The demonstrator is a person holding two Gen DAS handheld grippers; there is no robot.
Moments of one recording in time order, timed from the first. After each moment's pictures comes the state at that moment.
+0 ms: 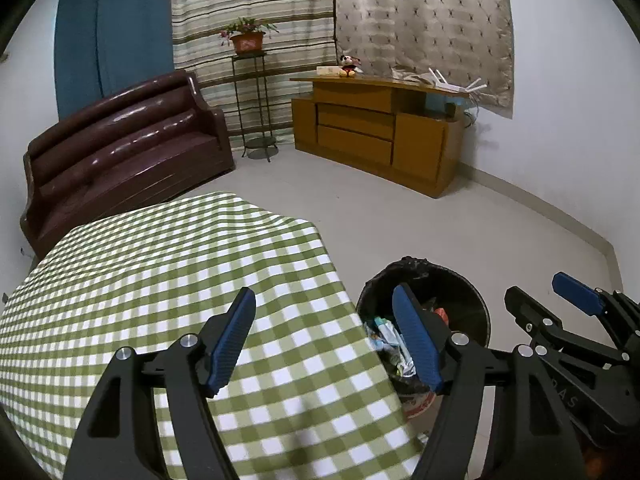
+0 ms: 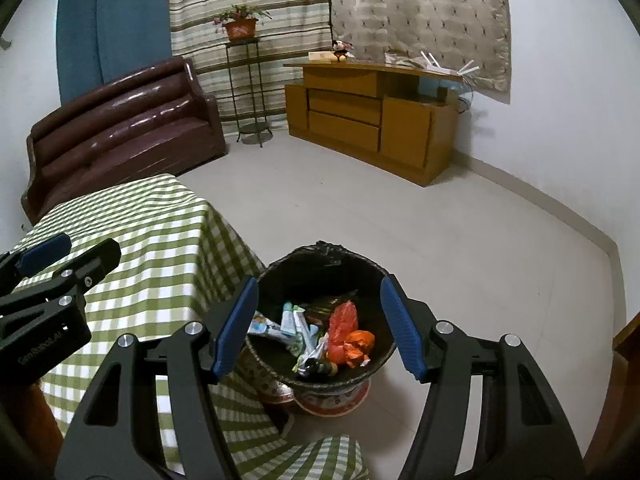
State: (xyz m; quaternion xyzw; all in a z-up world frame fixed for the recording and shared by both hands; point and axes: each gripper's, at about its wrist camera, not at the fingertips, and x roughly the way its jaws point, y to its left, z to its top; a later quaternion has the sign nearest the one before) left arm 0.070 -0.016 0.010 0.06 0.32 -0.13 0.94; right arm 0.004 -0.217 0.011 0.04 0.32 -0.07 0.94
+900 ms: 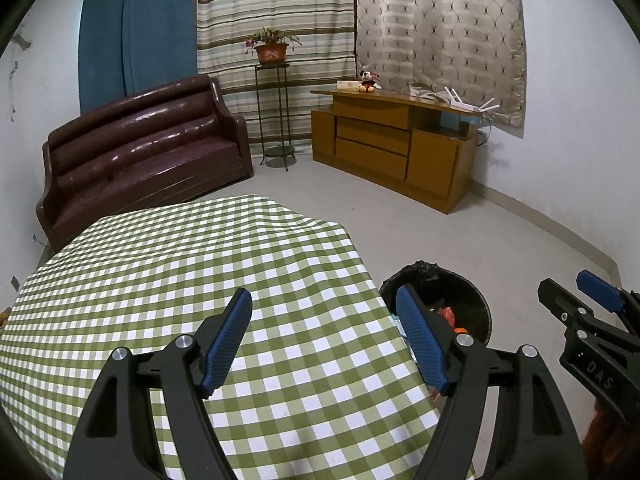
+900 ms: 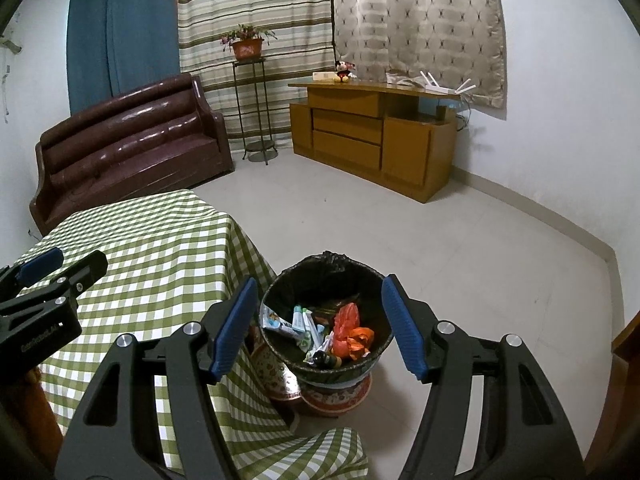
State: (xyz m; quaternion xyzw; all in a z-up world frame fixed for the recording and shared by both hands) left arm 0.033 0.019 0.022 0.04 0.30 -0.11 0.95; right arm -0.039 -0.209 0.039 0.04 0.29 -0.07 0.95
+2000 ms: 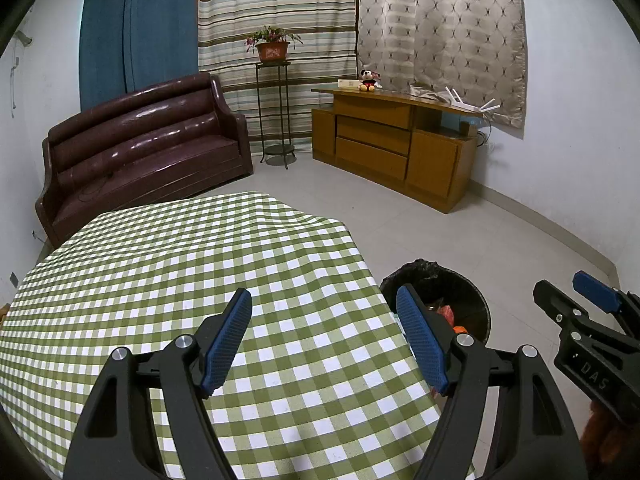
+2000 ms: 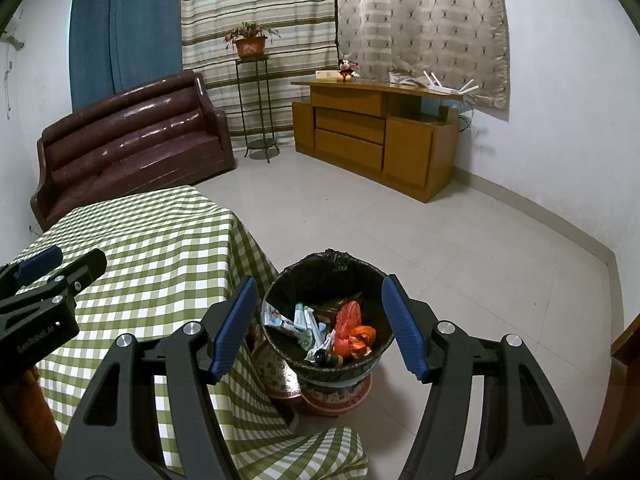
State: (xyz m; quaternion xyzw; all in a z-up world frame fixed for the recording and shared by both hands) left arm 0.027 0.019 0.023 0.04 0.30 -0.10 0.95; right arm -0.040 -0.205 0.039 0.04 0.29 -0.07 0.95
